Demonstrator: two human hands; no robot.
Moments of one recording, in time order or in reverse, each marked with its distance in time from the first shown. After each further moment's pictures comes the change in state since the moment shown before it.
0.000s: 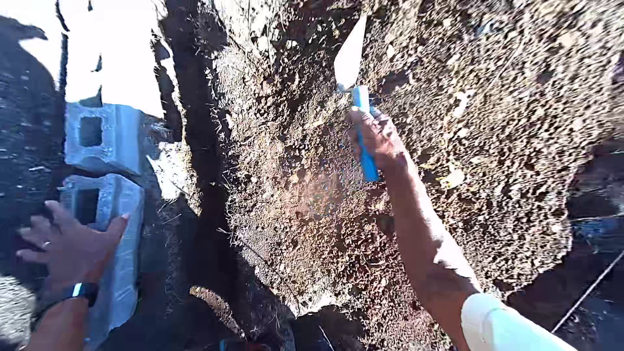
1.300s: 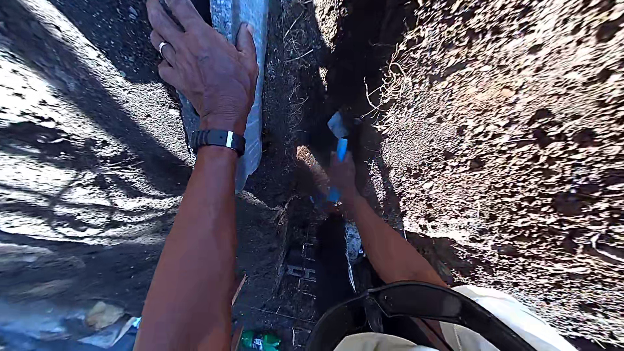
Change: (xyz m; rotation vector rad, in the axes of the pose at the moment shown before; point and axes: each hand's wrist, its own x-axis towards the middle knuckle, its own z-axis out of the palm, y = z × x) left_hand 0.027 0.000 0.030 0.520 -0.047 -0.185; right_hand -0.257 0.351 0.472 -0.269 -0.432 0.673
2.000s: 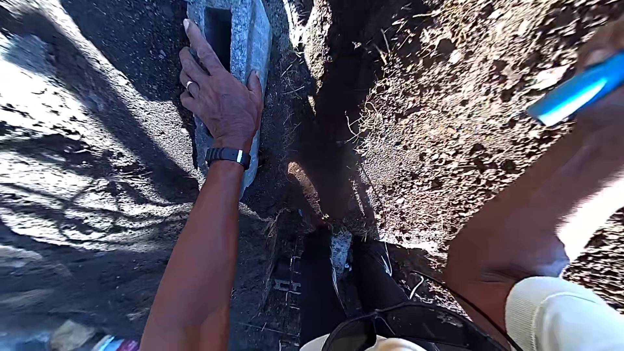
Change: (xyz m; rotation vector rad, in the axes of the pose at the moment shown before) left_hand -0.006 0.003 -0.006 -0.089 0.090 -0.015; right_hand 0.020 -0.209 -0.399 0.685 -0.075 -0.897
